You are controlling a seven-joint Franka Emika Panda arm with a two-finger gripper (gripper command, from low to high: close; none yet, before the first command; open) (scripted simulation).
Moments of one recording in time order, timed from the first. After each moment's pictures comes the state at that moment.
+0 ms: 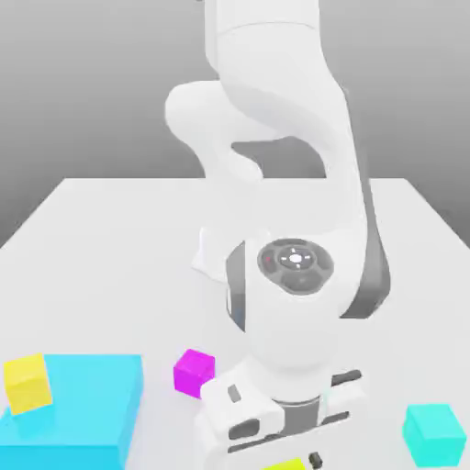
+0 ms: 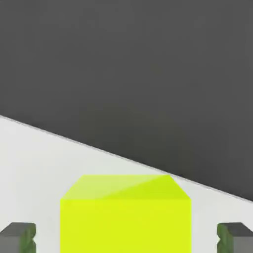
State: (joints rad) arm 0.10 0.49 0.00 -2.29 0.00 2.78 0.56
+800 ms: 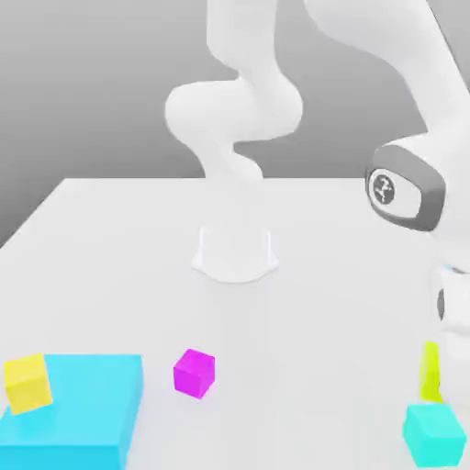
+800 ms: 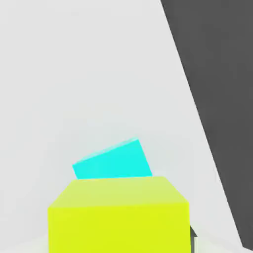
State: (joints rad) arm 0.26 0.35 0.23 -2.30 -0.16 2.63 0.12
